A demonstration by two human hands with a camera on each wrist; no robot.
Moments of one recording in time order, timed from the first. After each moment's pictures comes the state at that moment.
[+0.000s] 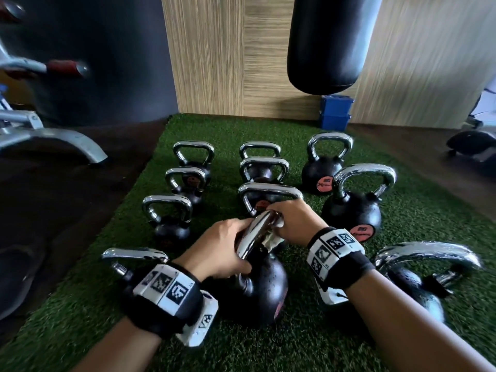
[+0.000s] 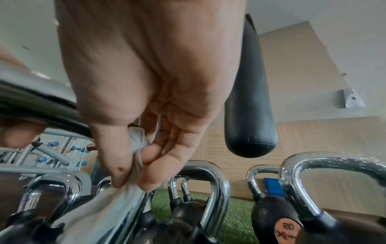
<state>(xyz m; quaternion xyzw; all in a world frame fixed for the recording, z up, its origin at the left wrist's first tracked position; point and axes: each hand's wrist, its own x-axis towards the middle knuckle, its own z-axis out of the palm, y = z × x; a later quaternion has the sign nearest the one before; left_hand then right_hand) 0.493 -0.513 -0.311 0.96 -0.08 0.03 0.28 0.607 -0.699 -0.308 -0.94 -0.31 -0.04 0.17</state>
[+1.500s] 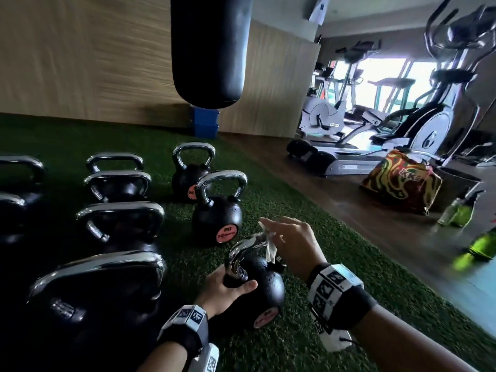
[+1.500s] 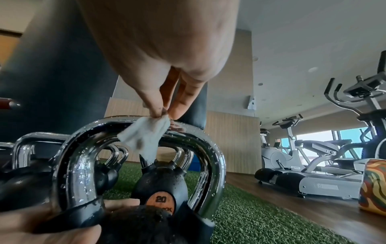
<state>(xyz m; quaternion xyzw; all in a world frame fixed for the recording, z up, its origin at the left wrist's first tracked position) 0.572 -0.766 -0.446 0.84 -0.09 -0.10 0.53 0.527 -0.942 -0.290 -0.92 -0.16 -0.28 0.23</state>
